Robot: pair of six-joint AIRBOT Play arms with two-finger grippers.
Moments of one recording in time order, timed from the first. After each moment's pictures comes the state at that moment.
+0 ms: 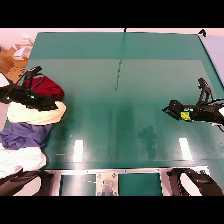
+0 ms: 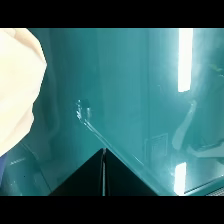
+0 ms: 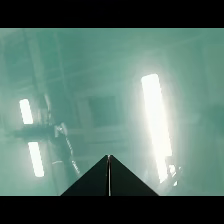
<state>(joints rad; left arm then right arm) 0.09 -1.12 1.02 1.12 -1.33 -1.33 -0.15 -0.77 0.67 -1.01 1.07 1.64</state>
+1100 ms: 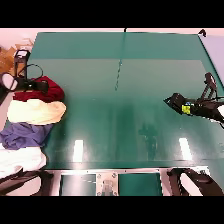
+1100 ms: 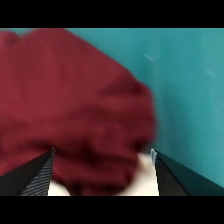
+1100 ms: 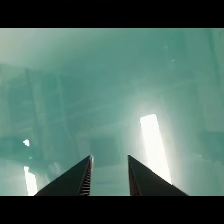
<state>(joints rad) 0.09 -1.24 1.02 1.52 -0.67 -1.35 -0.15 -0.80 0.67 -1.01 0.88 1.64</state>
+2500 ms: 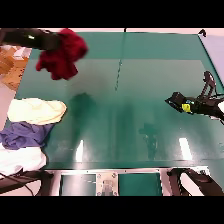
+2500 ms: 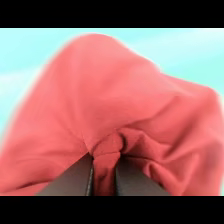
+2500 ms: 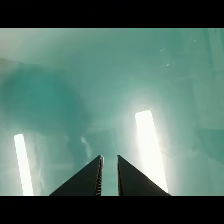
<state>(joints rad) -0.17 -1.32 1.68 1.22 -1.08 -1.33 -0.17 -0.84 0.72 -1.01 0.92 1.60</state>
